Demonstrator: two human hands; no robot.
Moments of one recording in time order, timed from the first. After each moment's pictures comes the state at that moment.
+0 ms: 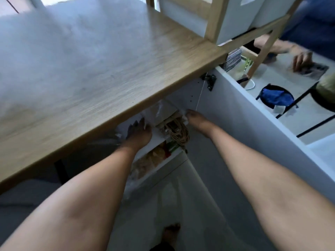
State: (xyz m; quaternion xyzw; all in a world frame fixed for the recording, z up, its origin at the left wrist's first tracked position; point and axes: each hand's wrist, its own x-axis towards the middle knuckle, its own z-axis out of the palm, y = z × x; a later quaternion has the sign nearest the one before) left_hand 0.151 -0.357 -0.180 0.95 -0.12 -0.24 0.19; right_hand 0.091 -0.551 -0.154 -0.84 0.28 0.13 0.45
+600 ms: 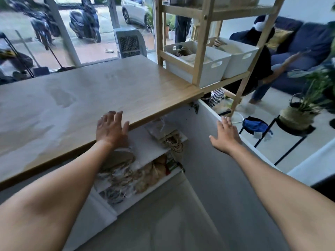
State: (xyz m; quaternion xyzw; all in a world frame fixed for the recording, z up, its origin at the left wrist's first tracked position) left_hand 0.068 -0.227 -0.007 0.98 -0.16 0.09 0.08; right_hand -0.088 -0.559 -0.028 -0.96 0.26 0.02 0.06
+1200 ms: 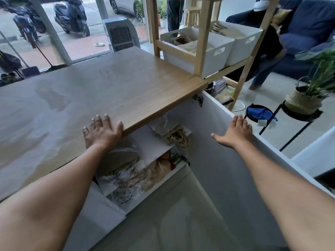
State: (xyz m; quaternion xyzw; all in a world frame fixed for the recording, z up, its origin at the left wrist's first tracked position) left_hand 0.100 -0.200 -0.024 1.00 -0.05 0.00 0.03; right_hand -0.076 -0.554 -0.048 -0.92 0.39 0.07 0.04
